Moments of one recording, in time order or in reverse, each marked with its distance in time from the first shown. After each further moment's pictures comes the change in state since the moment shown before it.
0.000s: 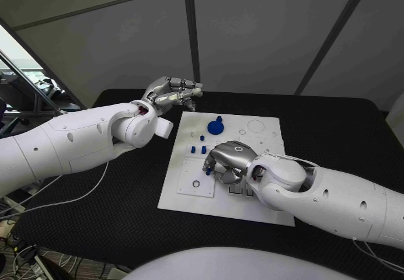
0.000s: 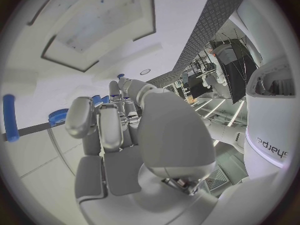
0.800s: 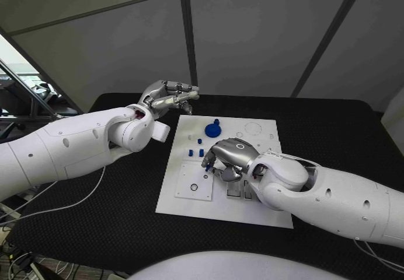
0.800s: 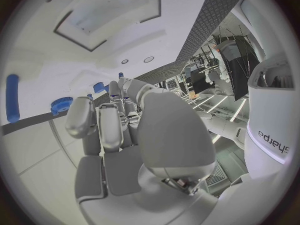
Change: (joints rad) left arm 0.000 -0.001 0.000 0.003 0.000 -0.002 0.008; left_hand 0.000 0.000 0.003 0.003 0.000 0.004 -0.004 0.000 0.000 0.000 0.000 -0.004 0.000 0.000 0.000 0.000 0.001 0.000 0.000 0.000 0.004 0.001; right arm 0.008 -0.020 0.014 0.020 0.018 -0.053 -0.013; right_hand 0.007 0.001 0.000 0.000 0.000 0.001 0.000 0.001 0.000 0.000 0.000 0.004 0.001 0.000 0.000 -0.004 0.000 0.000 0.000 0.000 0.000 -0.001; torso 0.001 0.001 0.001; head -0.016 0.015
